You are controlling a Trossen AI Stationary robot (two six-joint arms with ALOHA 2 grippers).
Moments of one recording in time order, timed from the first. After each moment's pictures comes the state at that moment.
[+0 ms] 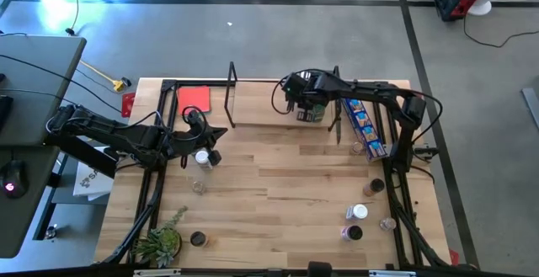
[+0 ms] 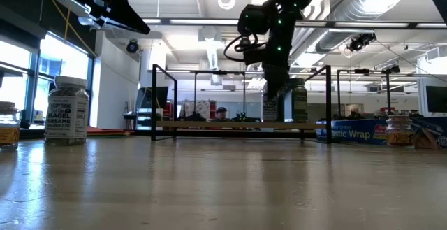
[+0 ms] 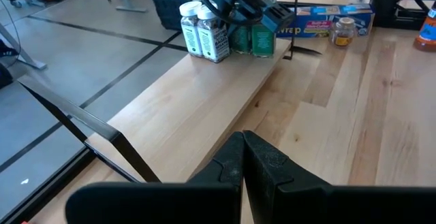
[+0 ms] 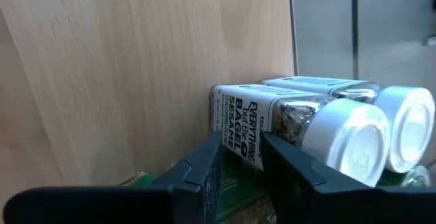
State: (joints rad) left arm -0.22 0.89 0.63 -0.26 -0.76 -0.23; right arm -0.41 1.86 1.49 -0.86 0.43 -0.37
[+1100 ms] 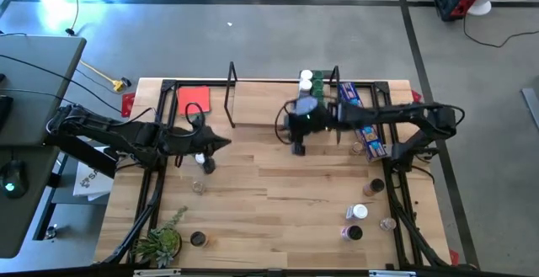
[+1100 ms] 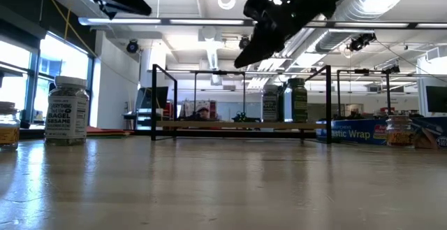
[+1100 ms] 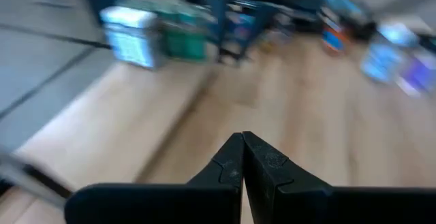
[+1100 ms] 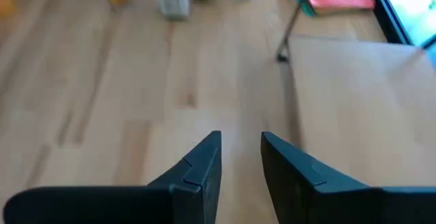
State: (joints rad) left arm -0.22 0.88 0.71 -0.31 -0.48 -0.20; right arm -0.20 1.58 1.07 -0.18 -0.11 -0.20
